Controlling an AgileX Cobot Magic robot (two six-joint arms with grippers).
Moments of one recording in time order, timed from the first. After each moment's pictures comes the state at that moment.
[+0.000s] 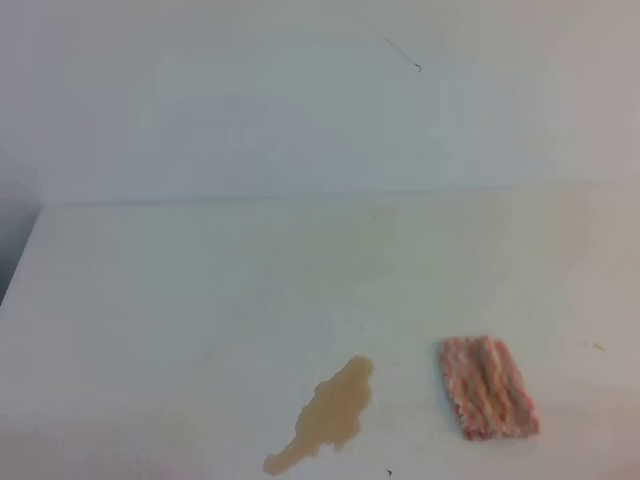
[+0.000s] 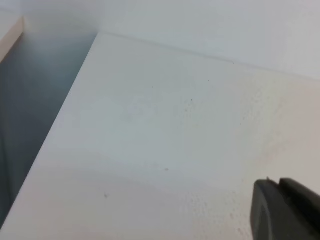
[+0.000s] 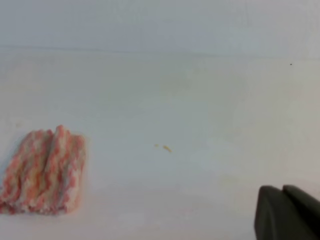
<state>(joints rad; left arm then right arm) 0.00 0.00 0.00 -0.13 0.32 -0.21 -0.05 -0.03 0.03 0.17 0.32 -0.24</state>
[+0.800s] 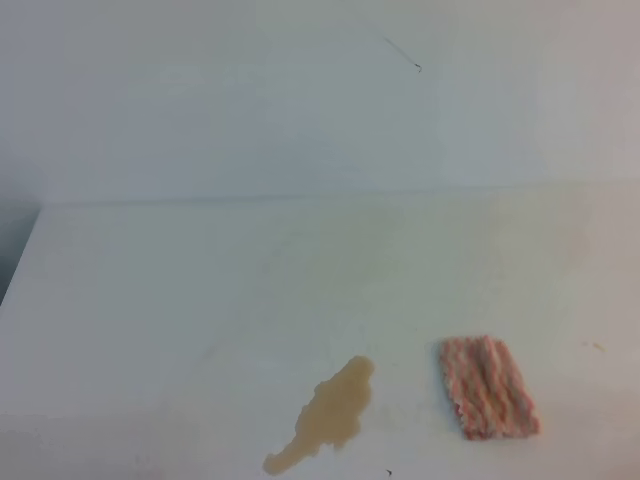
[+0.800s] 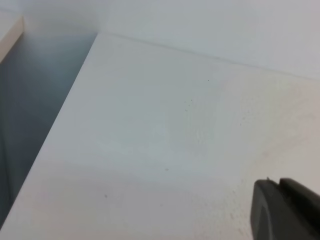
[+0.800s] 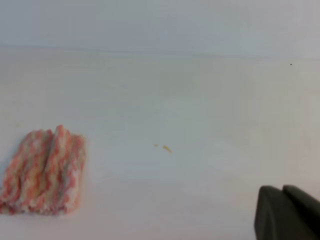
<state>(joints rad) 0.00 -0.01 0.01 -0.13 0.32 -0.21 -0.05 -0.03 0.03 0.17 0.32 -0.24</state>
